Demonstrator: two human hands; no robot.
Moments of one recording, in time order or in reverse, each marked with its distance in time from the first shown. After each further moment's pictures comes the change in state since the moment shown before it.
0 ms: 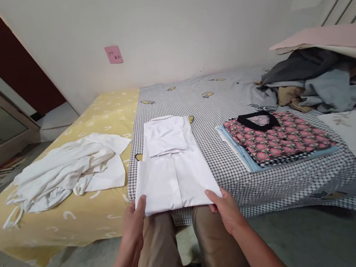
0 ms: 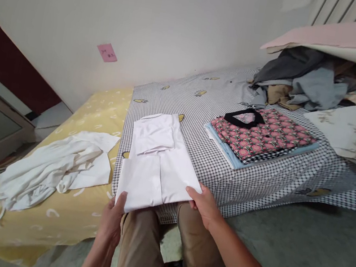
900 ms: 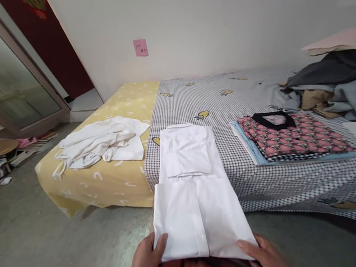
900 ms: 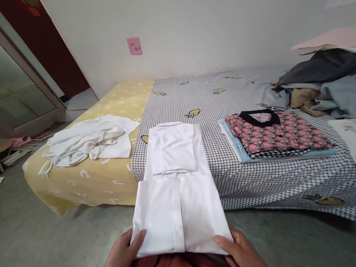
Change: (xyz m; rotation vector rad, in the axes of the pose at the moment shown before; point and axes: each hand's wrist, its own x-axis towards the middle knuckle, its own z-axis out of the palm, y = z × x) left_hand -0.138 -0.065 -0.076 0.671 -0.261 0.029; right_hand -0.127 0.037 -0.106 -0.394 -0.273 0.294
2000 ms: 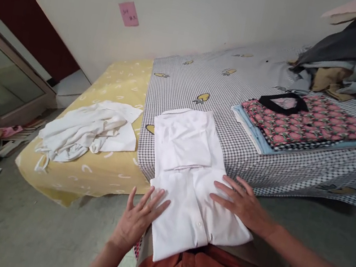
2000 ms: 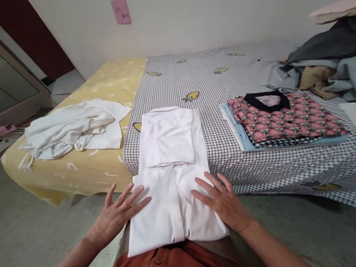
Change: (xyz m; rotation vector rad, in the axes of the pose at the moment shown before) left_hand 0.071 -0.006 -0.047 1.145 0.238 1.213; right_hand 0.086 -0.023 -0.035 -1.335 0.224 -1.248
